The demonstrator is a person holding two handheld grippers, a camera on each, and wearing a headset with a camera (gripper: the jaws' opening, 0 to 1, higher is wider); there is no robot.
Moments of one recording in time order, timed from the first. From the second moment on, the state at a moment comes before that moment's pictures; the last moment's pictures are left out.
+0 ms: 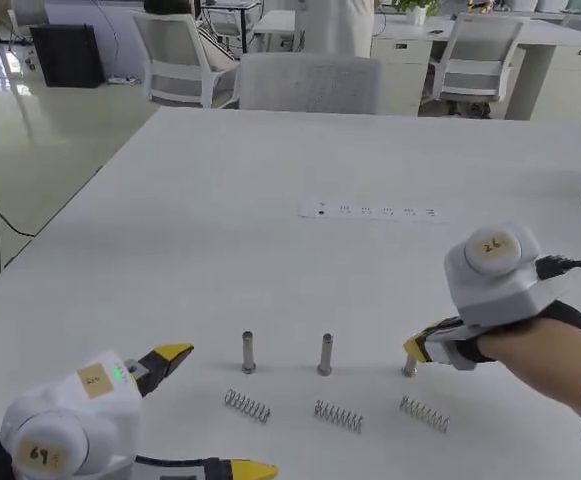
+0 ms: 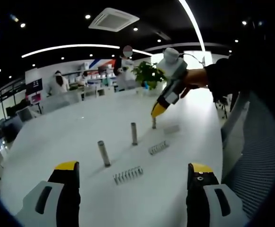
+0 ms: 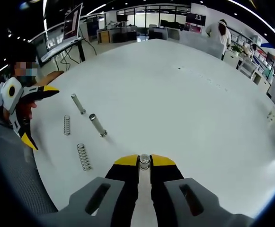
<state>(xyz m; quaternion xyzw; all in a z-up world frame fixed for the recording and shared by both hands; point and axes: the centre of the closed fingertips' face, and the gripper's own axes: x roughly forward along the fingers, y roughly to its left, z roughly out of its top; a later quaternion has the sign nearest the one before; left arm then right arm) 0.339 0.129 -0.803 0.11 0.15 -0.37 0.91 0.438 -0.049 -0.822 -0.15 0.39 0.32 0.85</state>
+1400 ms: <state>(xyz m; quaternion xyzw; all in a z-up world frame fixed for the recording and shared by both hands) 0.339 0.126 -0.804 0.11 0.15 -0.37 0.91 0.390 -0.066 -0.827 -0.18 0.38 0.36 0.83</state>
